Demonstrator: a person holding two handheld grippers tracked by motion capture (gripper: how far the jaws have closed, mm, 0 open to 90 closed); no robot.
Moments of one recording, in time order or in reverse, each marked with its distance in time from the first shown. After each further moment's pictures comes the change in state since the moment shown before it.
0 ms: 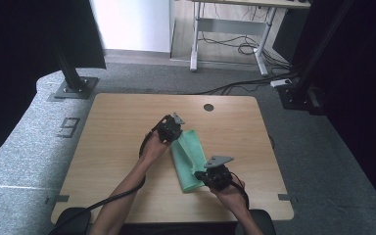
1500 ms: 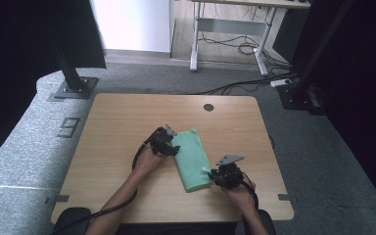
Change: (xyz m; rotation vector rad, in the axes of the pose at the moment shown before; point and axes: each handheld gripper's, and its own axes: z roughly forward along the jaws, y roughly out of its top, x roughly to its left) left arm -0.007 -0.055 0.001 0.036 -0.016 -0.068; right arm -0.034 -0.028 -0.006 0.082 -0.124 0.091
